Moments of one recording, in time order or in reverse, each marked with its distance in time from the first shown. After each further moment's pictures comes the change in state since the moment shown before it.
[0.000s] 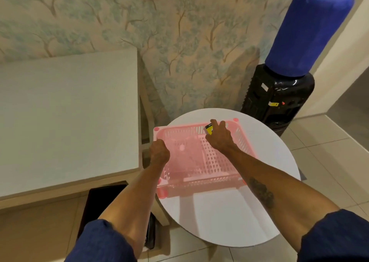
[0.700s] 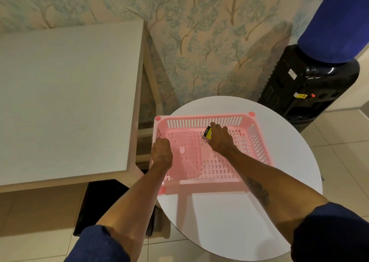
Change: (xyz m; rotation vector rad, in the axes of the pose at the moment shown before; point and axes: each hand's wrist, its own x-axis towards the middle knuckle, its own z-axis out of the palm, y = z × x) left_hand 0.027 -0.013 0.061 0.214 0.014 -0.001; right_hand 0.073 0.035 0.079 -0.157 -0.175 -0.115
